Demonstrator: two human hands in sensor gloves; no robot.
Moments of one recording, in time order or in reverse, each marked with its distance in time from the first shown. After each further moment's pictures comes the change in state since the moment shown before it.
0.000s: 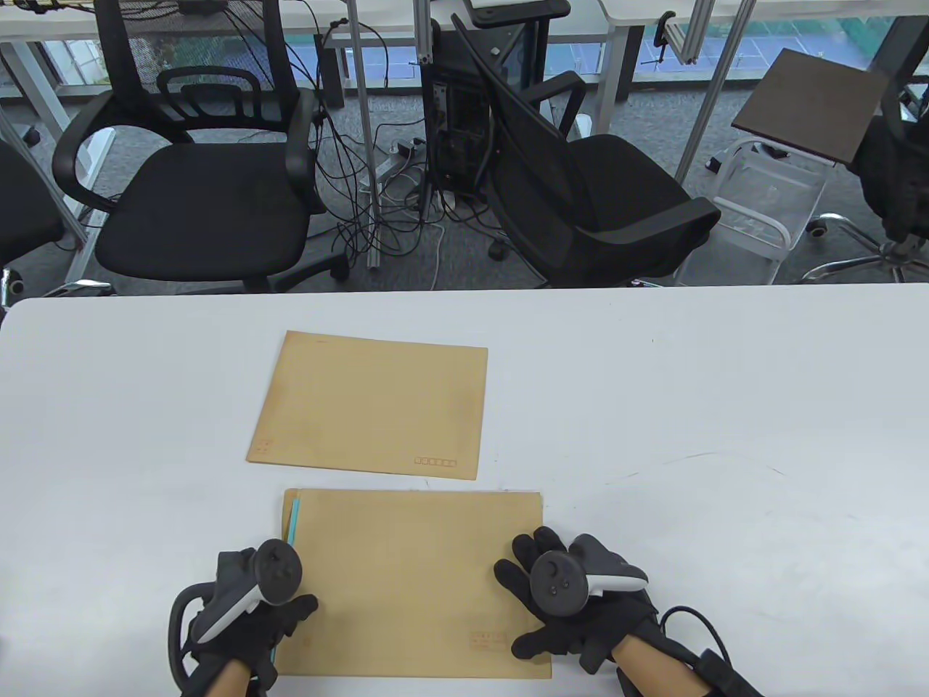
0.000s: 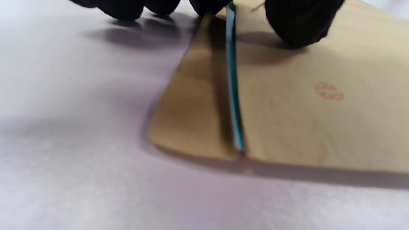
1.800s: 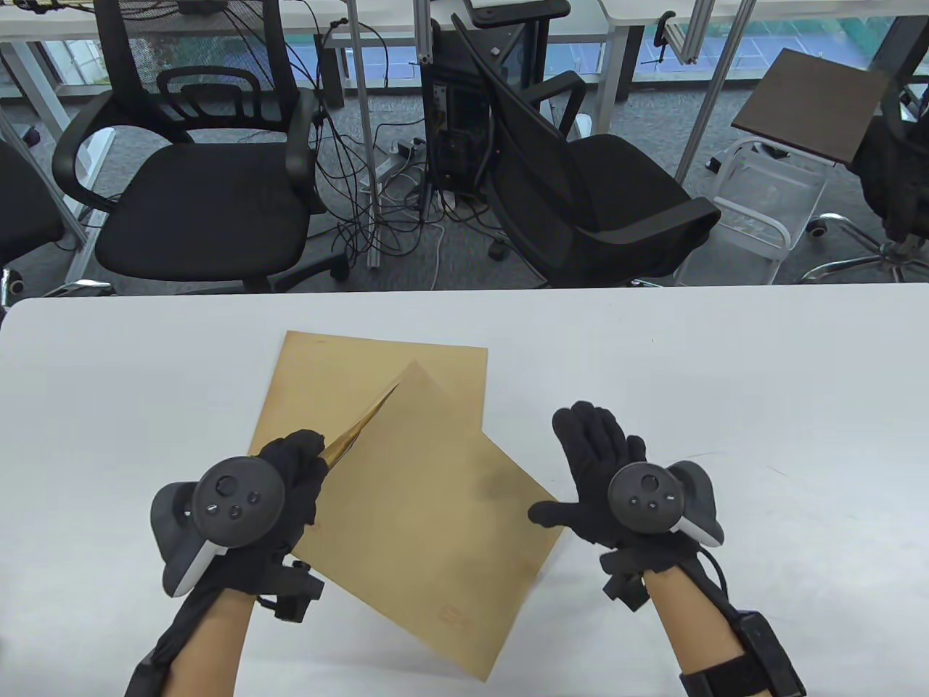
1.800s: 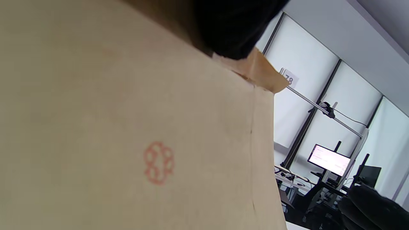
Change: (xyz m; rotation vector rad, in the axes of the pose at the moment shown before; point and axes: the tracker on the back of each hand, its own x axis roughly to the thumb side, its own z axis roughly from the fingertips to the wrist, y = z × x) left_hand 0.062 0.200 0.088 0.690 -0.291 0.353; right_hand 0.007 -0.158 0.083 -0.918 0.051 -0.100
